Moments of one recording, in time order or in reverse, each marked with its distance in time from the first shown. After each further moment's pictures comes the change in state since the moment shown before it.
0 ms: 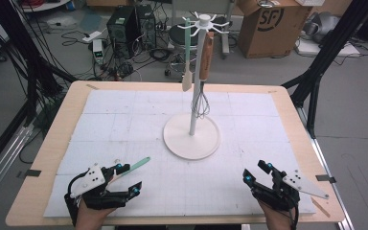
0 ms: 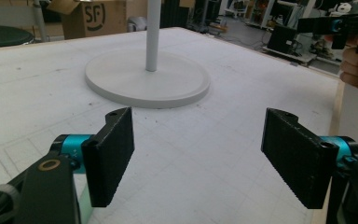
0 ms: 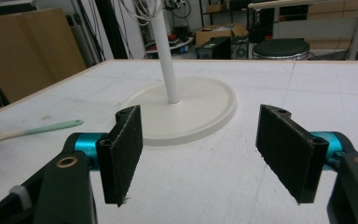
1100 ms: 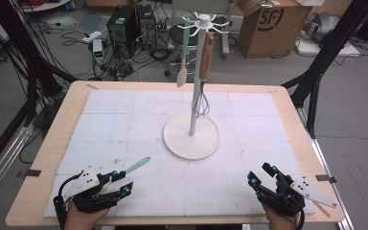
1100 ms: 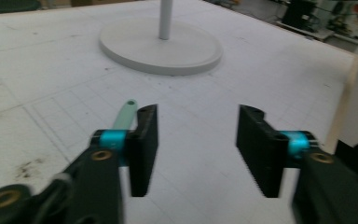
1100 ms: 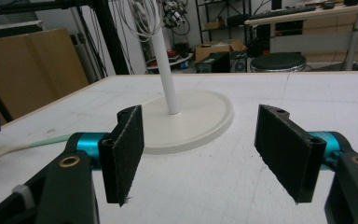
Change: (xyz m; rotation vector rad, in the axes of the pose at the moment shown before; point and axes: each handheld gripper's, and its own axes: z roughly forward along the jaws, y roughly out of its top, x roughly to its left) left arm 0.005 0.000 -0.018 0.130 0.026 -0.017; right arm -0.002 -0.004 -0.013 -0.071 0.002 0.016
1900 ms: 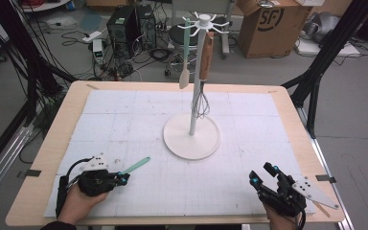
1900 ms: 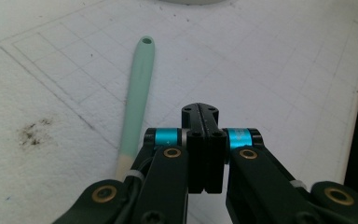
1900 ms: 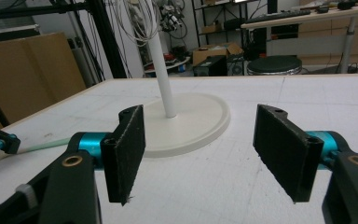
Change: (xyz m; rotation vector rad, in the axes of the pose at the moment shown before) left arm 0.042 0.003 0.030 0.304 -0.066 -0.026; right arm 0.000 0.000 -0.002 -0.010 -0.009 0.008
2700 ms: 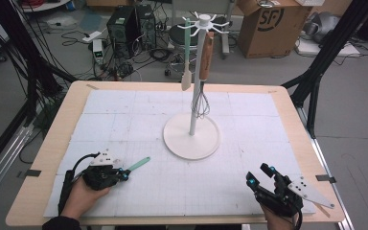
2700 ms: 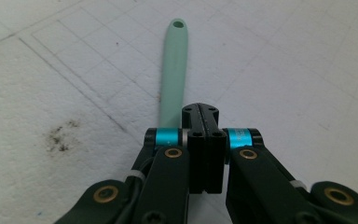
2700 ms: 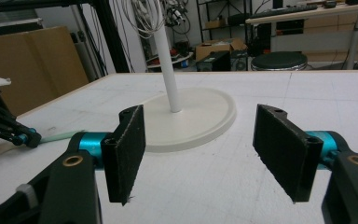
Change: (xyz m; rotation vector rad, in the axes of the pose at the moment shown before) left arm 0.016 0.005 0.012 0.074 0.066 0.030; right arm 0.004 -0.003 0.004 0.020 0.013 -0.011
